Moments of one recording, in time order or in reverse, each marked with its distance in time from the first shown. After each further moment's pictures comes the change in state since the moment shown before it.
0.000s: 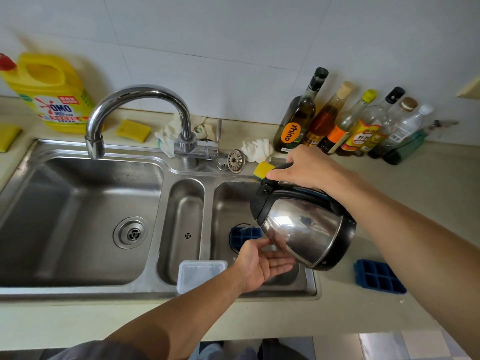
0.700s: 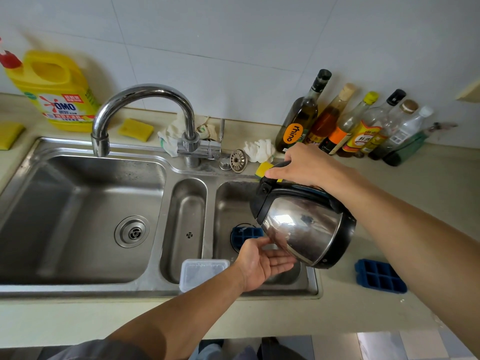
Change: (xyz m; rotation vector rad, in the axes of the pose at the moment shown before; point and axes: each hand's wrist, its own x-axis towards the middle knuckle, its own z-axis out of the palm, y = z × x) left_hand -0.004 0.001 -0.003 -0.009 -0.007 0.002; right_hand -0.001 -0.014 -0.002 -0.030 0.002 -0.032
